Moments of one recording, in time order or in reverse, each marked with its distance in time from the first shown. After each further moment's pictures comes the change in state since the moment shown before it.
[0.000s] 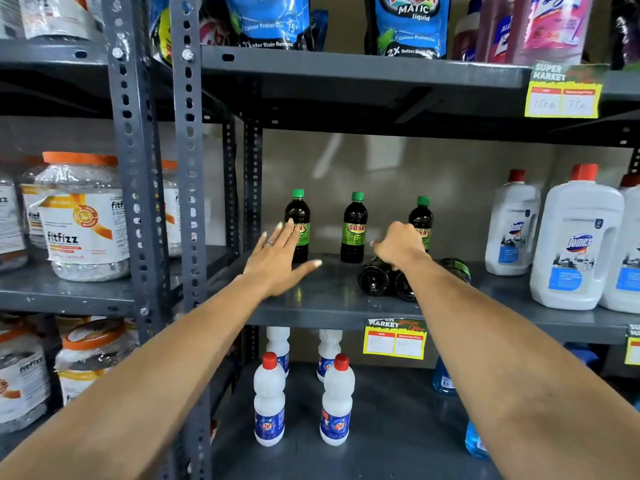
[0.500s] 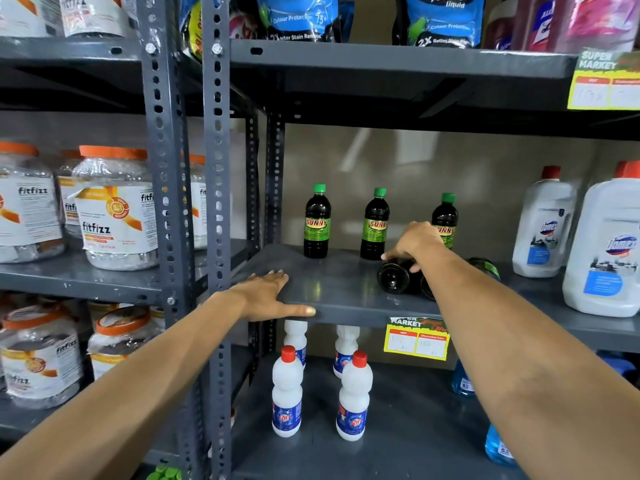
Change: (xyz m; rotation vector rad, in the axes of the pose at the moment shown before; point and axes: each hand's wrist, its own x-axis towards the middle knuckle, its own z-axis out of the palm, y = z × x) left_hand -0.060 -0.046 0.003 -0.121 -0.501 -0.097; right_hand 0.012 -0.017 0.000 -0.183 -0.276 0.174
